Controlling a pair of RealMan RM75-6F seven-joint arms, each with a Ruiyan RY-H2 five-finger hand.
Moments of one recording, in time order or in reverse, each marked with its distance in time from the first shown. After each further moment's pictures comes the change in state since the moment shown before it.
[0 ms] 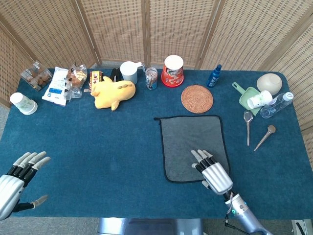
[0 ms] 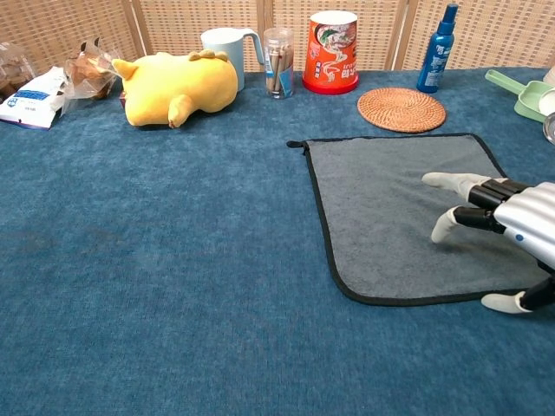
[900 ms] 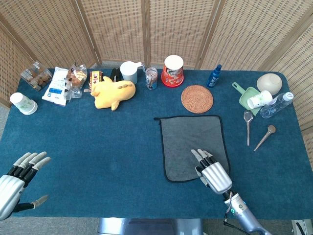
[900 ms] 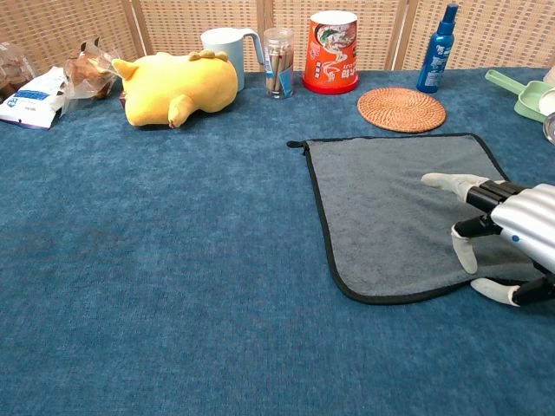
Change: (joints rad) left arm -0.001 -0.001 0.002 0.000 0.000 -0.004 0.003; right arm 0.002 -0.027 -0.003 0.040 0.008 0.007 0.016
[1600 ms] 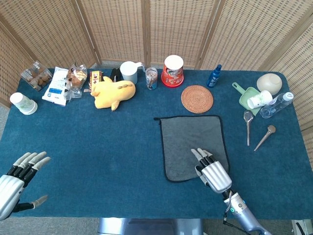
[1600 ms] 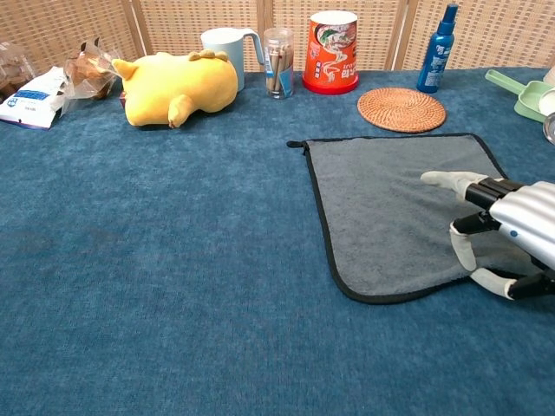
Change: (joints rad) left arm -0.001 0.002 0.000 0.000 0.001 0.001 -0.004; right arm 0.006 0.004 0.005 -0.018 0.016 -0.008 0.007
